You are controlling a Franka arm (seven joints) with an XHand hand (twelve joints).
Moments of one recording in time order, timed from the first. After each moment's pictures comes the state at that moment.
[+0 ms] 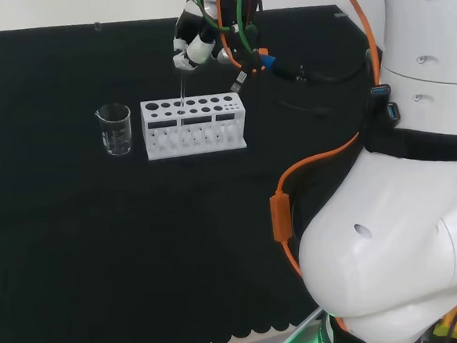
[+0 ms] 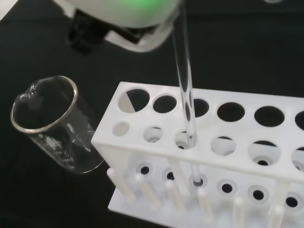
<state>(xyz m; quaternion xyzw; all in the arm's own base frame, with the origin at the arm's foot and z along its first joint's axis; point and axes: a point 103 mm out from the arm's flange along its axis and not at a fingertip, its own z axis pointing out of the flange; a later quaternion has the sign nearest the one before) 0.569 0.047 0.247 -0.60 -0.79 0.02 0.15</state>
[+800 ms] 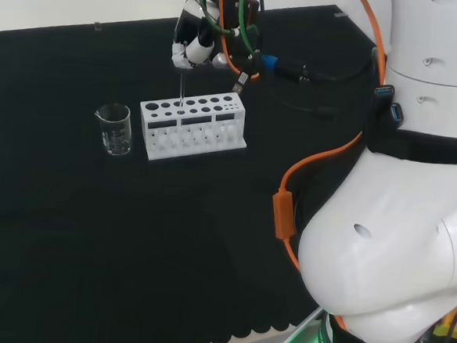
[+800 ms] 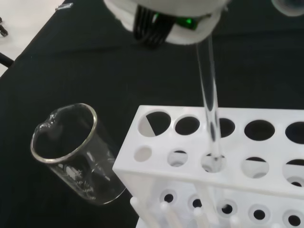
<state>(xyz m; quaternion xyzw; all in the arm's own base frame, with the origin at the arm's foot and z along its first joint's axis) 0.571 0.055 0.244 -0.60 -0.78 -0.04 0.15</state>
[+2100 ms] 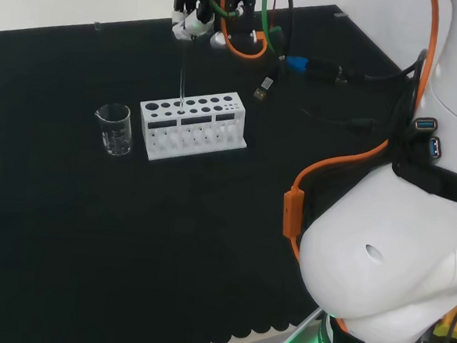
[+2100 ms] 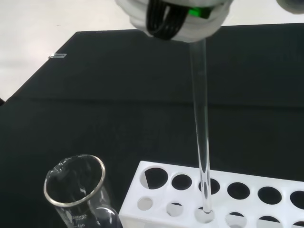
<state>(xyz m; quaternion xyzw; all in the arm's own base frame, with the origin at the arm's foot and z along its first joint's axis) 0.534 0.068 0.321 -0.63 -0.77 -0.05 0.04</state>
